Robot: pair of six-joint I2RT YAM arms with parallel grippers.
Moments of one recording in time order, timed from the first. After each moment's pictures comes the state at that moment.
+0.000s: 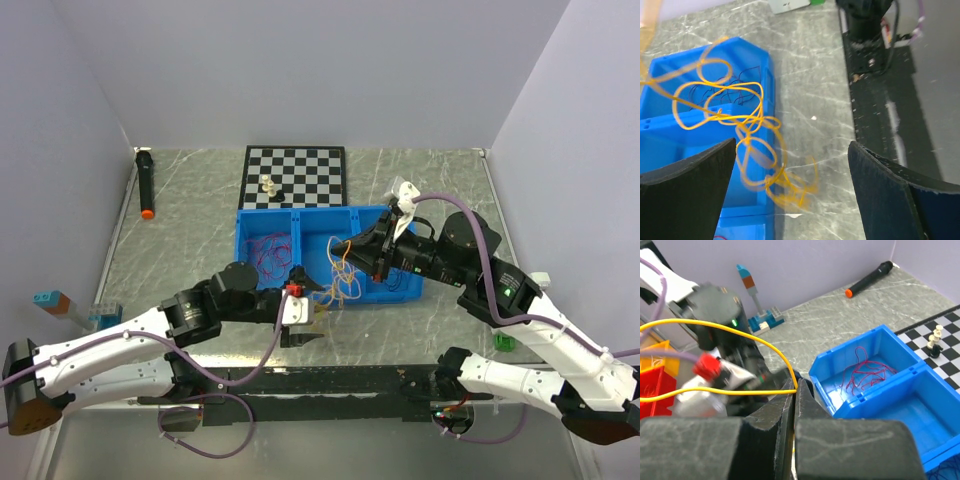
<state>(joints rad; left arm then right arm) -1.08 0.88 0.71 -0.12 0.40 0.38 0.90 0.87 1.19 -0.36 -0.28 0.17</state>
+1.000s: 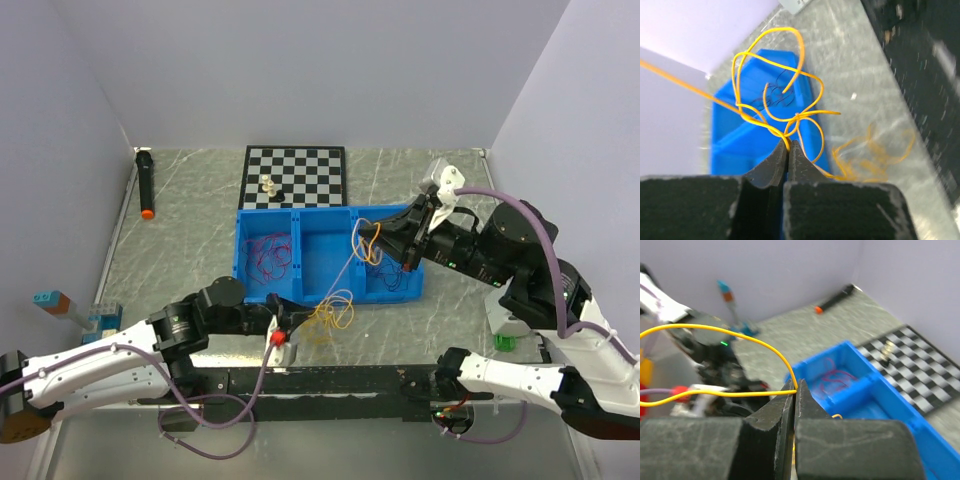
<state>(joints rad) -1.11 0.78 0.57 -0.08 0.37 0.80 0.93 0.90 1.50 -0.58 -0.16 0.05</state>
